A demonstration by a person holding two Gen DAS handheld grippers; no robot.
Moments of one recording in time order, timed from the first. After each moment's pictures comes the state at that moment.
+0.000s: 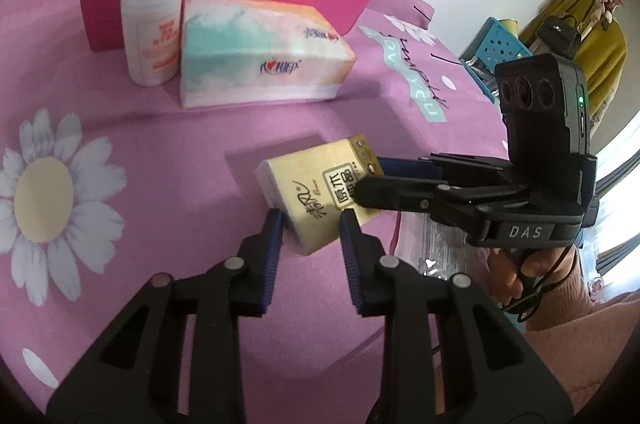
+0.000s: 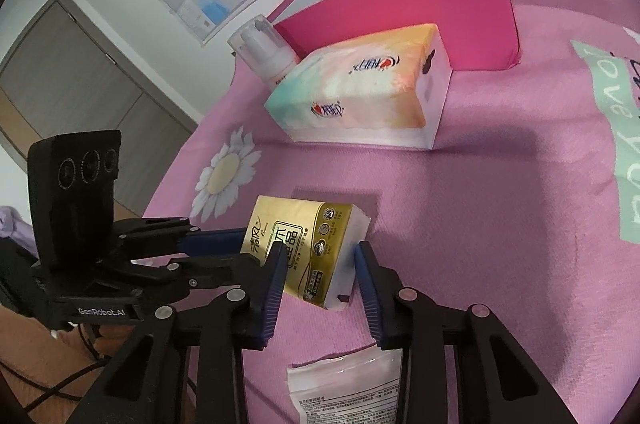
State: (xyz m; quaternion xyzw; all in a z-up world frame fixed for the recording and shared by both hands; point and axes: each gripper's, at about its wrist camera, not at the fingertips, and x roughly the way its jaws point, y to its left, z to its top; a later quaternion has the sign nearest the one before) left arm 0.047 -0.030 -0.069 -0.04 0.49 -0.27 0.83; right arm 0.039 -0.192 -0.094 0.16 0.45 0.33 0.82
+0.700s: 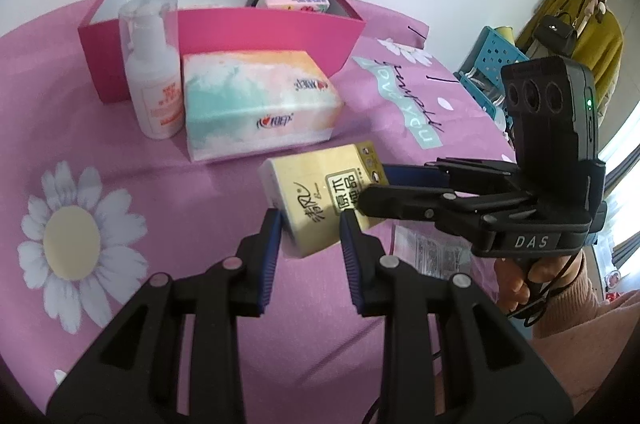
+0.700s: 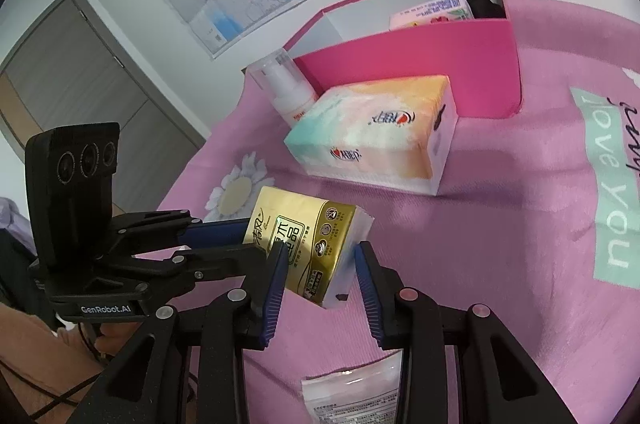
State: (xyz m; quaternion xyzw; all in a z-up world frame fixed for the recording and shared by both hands) left arm 0.049 -0.033 -0.039 -0.02 0.45 -0.27 0.85; right arm 0.040 -0.189 -0.064 0.14 0.41 0.33 0.84
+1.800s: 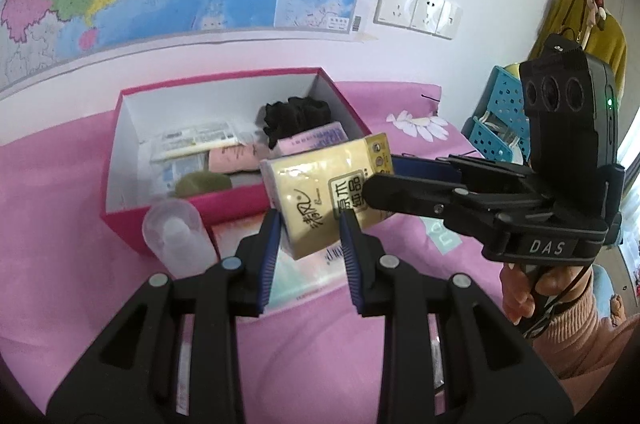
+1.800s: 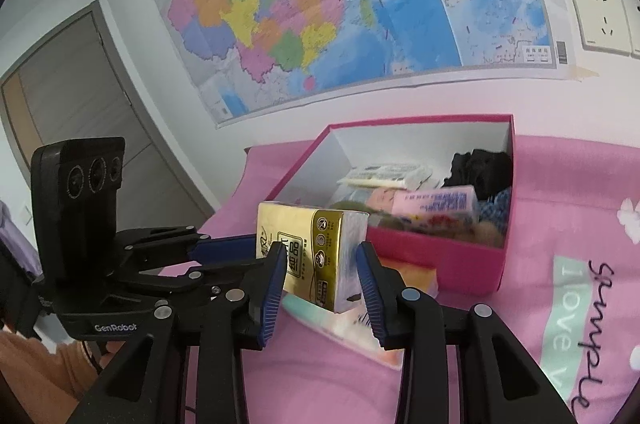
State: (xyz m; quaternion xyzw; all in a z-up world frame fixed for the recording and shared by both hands) left arm 0.133 -0.044 0.046 0.02 0.37 -0.25 0.89; right arm 0.113 -0.201 0.023 0.13 0.31 0.32 0.89
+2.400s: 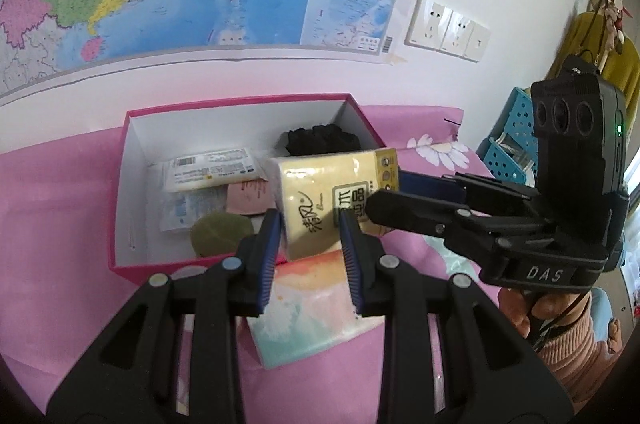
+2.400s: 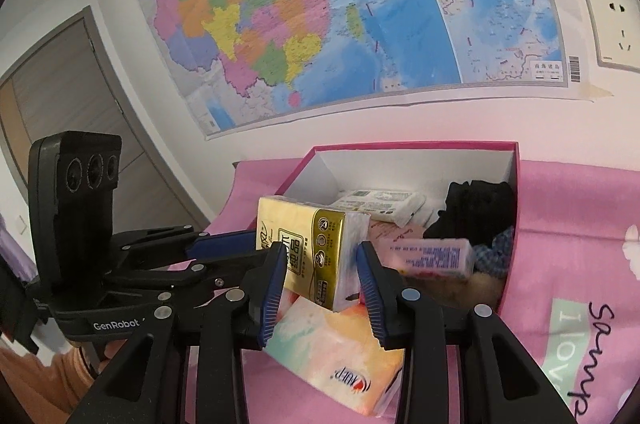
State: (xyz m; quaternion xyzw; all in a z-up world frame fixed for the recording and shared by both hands) left arm 0.182 -0.042 0.053 0.00 0.37 -0.23 0.90; right arm 0.158 -0.200 0.028 0.13 0.30 0.31 0.89
